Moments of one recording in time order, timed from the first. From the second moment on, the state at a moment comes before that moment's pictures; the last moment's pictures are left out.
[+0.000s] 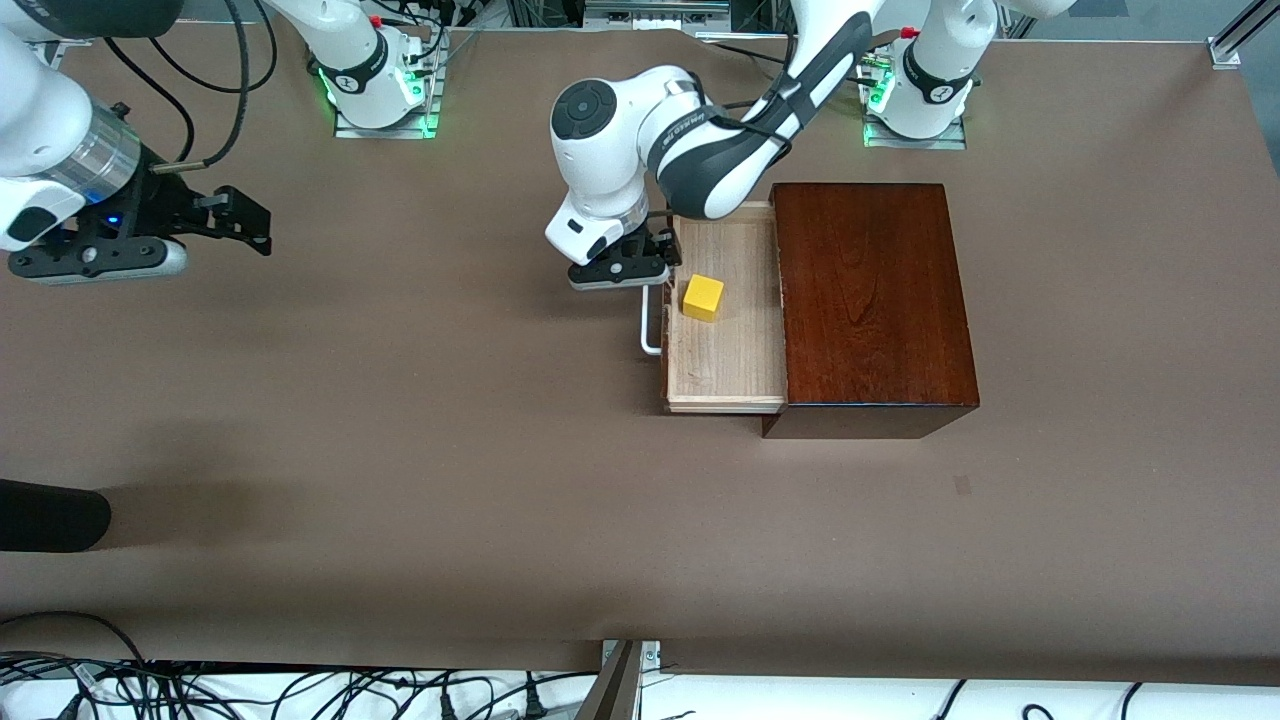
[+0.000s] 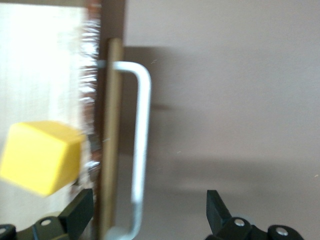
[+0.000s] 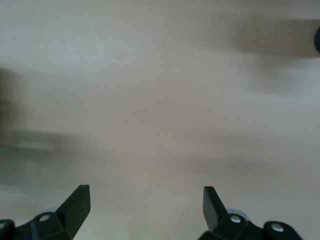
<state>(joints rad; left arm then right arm) -0.66 0.61 -0.30 -1.43 0.27 1.91 -1.11 0.11 0.03 0.06 -1.63 0.00 1.61 0.05</state>
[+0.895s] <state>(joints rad) -0.25 0.17 -0.31 -1.44 0.06 1.43 -0.61 0.39 0.13 0.07 -1.56 0.10 1.63 0.04</state>
